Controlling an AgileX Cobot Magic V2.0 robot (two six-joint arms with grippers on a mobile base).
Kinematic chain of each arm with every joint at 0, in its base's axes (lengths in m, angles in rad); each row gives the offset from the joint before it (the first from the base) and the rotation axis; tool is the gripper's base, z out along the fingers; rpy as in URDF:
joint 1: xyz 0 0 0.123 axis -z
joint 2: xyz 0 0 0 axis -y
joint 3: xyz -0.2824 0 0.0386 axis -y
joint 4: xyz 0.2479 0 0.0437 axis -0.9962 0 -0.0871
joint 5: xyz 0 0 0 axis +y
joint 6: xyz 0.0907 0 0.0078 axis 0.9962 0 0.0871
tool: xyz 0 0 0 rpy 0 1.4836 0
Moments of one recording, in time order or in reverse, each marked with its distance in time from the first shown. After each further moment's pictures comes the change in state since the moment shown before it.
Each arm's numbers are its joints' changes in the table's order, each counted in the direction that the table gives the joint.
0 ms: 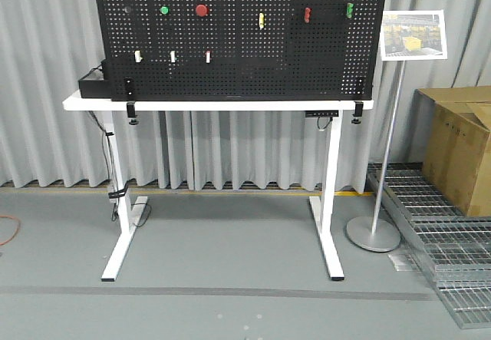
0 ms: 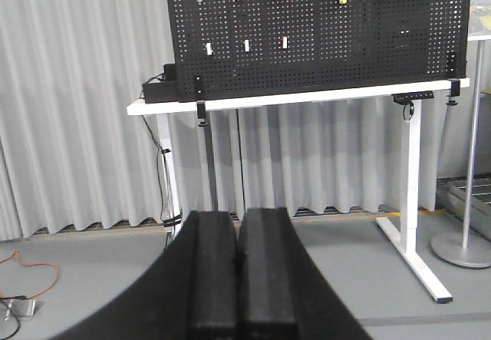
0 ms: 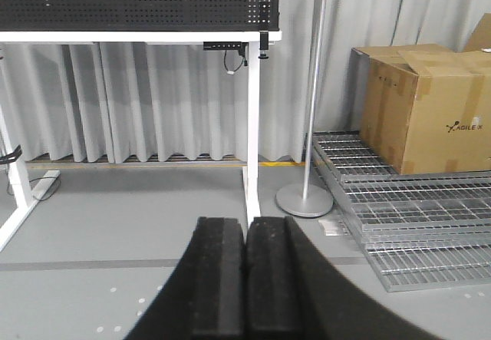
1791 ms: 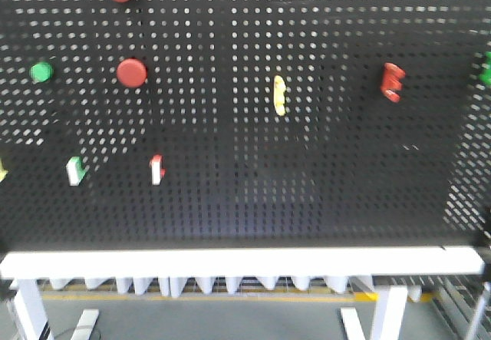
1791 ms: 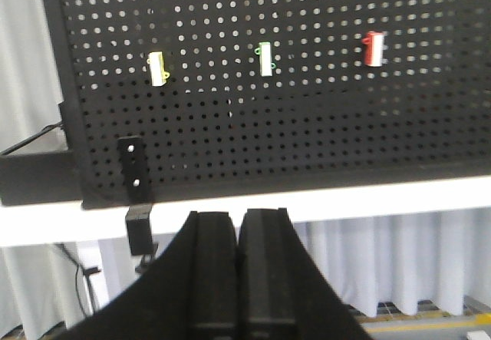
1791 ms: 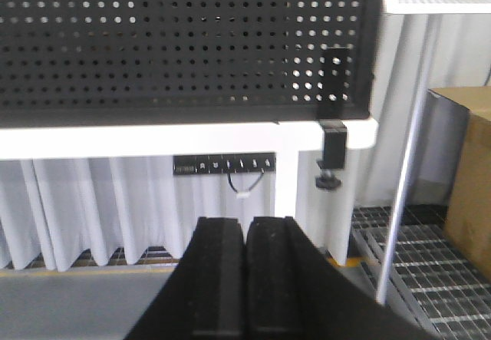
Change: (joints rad) left arm 0.000 0.000 0.000 0.000 0.000 0.000; right arm 0.000 0.000 0.000 0.000 -0.001 0.000
